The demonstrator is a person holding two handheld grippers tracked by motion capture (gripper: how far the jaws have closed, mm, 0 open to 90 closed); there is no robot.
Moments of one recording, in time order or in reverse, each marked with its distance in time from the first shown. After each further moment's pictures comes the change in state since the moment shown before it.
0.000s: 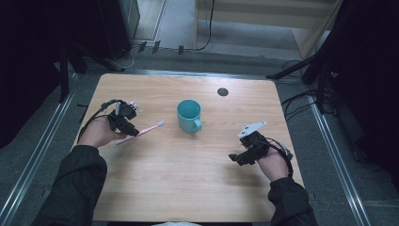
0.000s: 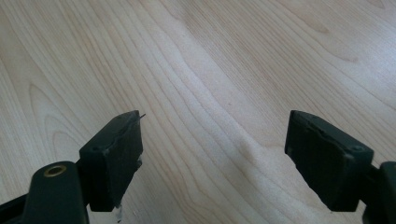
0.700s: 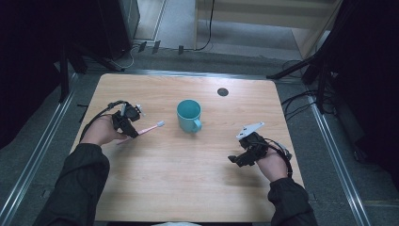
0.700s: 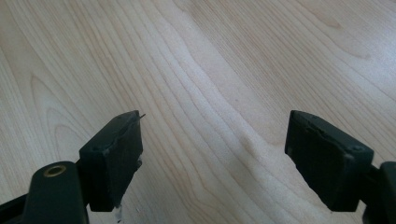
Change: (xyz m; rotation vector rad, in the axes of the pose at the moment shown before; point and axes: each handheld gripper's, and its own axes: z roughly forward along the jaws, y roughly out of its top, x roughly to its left) left arm 0.002 0.006 0.016 0.080 0.010 0.062; right arm 0.003 0.000 0.003 0.026 0.008 -0.012
